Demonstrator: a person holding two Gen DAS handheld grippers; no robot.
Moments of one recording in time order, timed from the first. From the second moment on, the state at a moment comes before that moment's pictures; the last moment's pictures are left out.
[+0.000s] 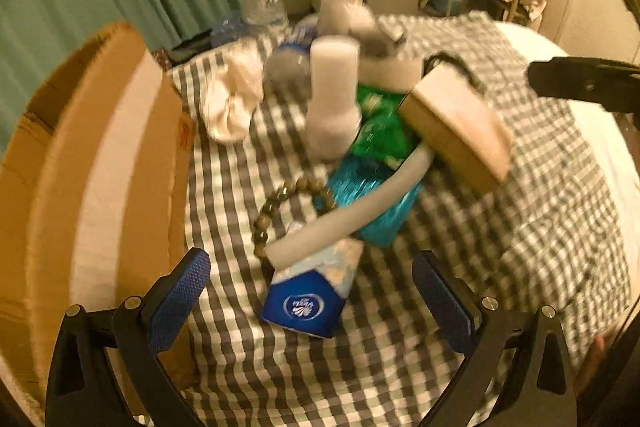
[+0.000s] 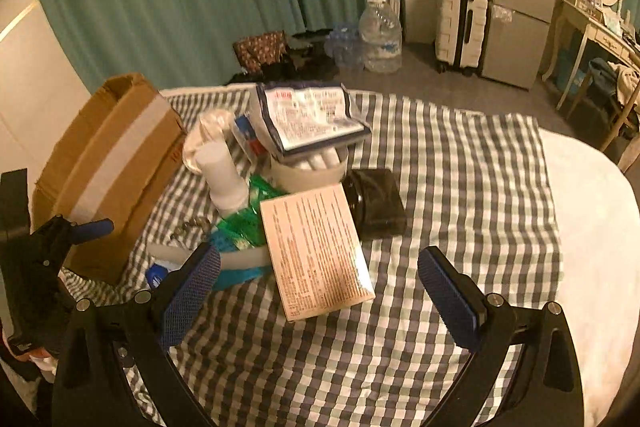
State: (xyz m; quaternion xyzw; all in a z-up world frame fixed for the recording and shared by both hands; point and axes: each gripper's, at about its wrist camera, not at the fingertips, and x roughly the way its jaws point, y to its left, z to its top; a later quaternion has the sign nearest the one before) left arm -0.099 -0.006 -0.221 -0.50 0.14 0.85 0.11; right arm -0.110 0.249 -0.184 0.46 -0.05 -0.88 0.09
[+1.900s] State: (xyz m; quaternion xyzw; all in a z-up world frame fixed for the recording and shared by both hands) left arm -0.086 -0.038 -0.199 -0.50 0.06 0.86 0.11; right arm -0.118 0.229 -0.230 0.47 -0.03 -0.88 0.07
